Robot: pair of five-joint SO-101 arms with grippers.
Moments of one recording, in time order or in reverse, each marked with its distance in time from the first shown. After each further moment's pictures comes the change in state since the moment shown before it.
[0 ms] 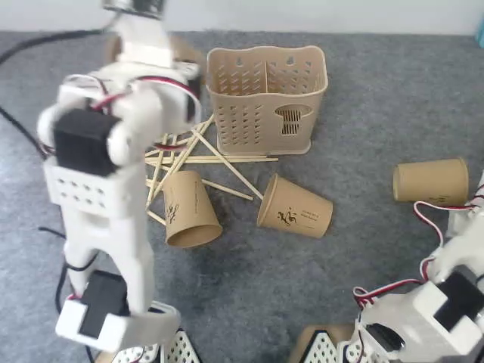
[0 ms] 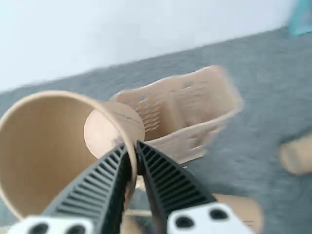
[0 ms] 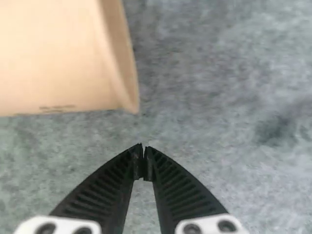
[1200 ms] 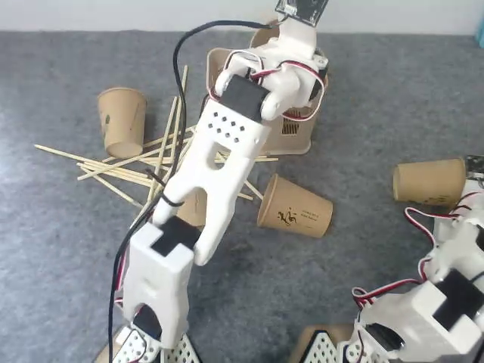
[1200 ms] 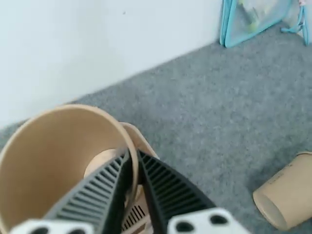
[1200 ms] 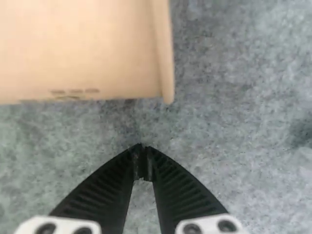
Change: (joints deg) left arm 13.1 33.3 -4.7 -30.0 0.7; right arm -0.9 0.0 8.8 -8.5 0.0
